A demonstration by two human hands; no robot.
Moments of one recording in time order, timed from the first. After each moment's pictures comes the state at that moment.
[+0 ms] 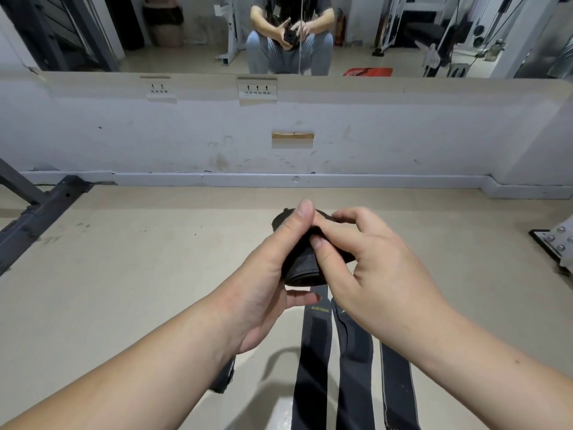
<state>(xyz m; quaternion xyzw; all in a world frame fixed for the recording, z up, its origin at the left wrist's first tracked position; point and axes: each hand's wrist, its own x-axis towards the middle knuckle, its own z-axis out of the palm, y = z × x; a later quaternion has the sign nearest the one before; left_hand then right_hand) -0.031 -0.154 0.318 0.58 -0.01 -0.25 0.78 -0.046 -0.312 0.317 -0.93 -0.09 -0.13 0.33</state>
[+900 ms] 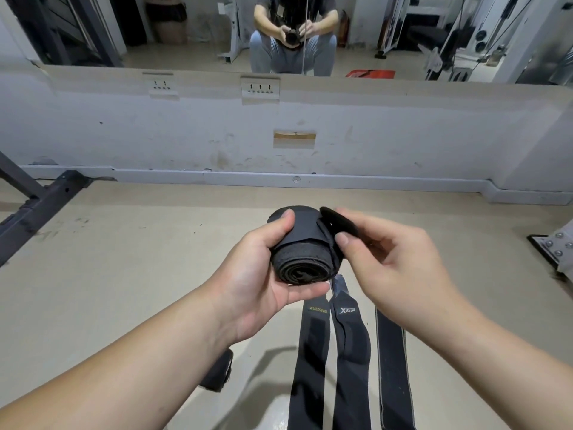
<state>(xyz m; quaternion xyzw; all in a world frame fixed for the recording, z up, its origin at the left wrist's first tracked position) -0.019 -0.146 0.319 0.51 0.08 -0.26 0.82 -0.037 -0.329 0.314 -0.82 -0.08 -0.10 0.55</state>
